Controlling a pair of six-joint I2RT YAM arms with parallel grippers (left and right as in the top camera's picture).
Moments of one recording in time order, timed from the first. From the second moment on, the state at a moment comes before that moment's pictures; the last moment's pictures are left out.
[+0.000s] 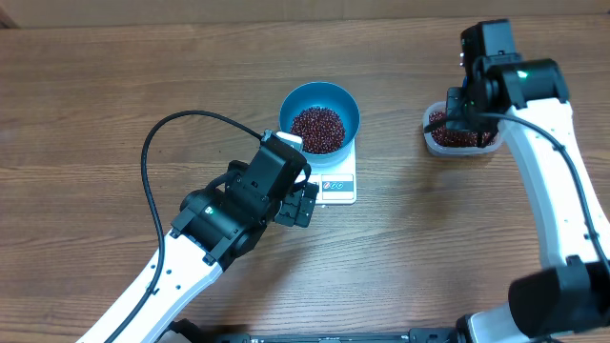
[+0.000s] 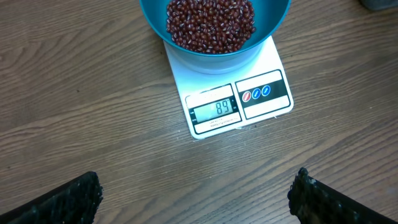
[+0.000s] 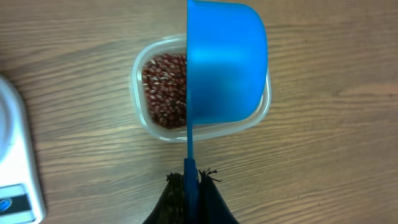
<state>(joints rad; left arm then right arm) -0.67 1.24 1.16 -0.92 -0.20 -0.32 0.12 1.70 1.69 -1.24 0.27 0.19</state>
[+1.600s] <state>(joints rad) -0.67 1.24 1.16 -0.92 -0.20 -0.32 0.12 1.93 1.69 -1.24 0.17 0.04</state>
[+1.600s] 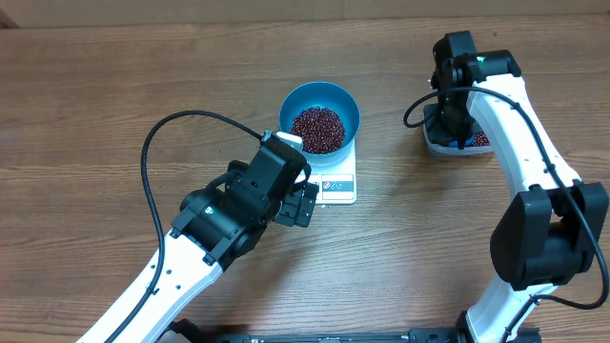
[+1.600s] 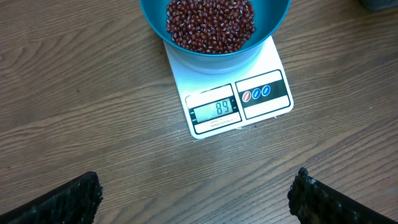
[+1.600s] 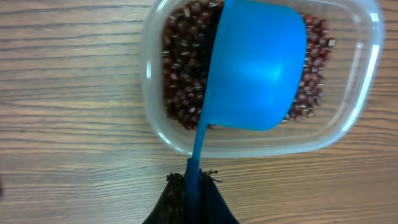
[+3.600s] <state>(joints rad) -0.67 1.24 1.16 -0.92 -0.20 -0.32 -0.20 1.91 1.69 -1.27 -0.38 -0.15</state>
